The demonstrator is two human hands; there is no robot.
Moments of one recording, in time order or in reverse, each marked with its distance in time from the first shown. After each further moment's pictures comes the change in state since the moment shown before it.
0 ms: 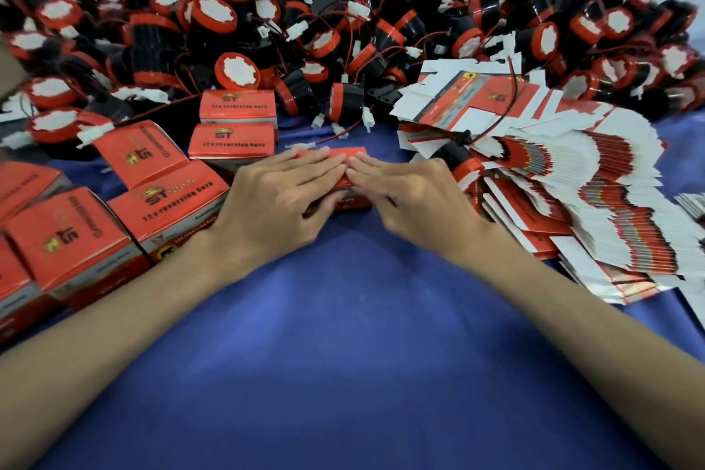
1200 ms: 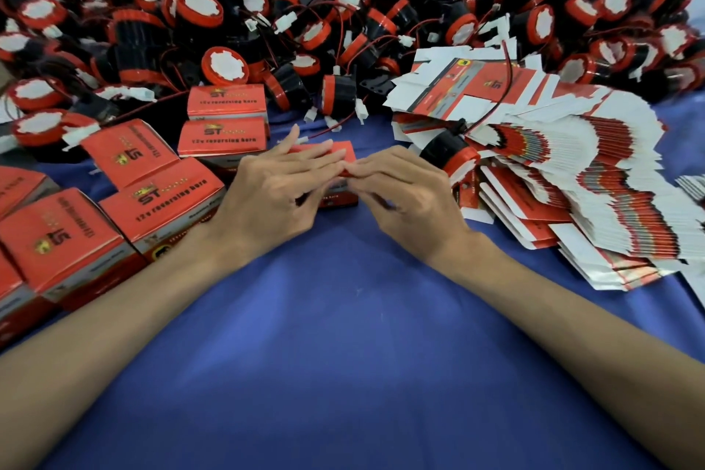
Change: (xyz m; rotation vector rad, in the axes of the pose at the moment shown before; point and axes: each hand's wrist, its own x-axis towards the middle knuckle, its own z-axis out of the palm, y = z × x) left_hand 0.003 -0.002 0.007 -0.206 -0.011 0.013; right_hand -0.015 0.000 0.022 0.071 0.318 -0.065
